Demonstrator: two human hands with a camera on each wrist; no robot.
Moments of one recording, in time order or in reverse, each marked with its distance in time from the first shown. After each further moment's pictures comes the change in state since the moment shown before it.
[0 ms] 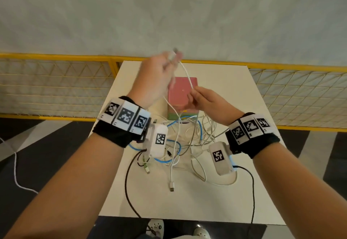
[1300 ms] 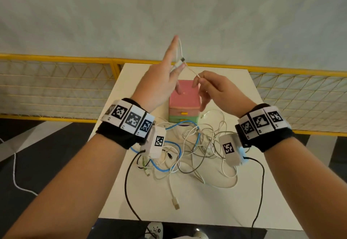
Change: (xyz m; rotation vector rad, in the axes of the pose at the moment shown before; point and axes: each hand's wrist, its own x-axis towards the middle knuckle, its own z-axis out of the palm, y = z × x) left_hand -0.002 -0.009 0.001 0.118 -0.092 0.025; right_hand -0.002 -0.042 -0.027 -0.159 0.062 -0.073
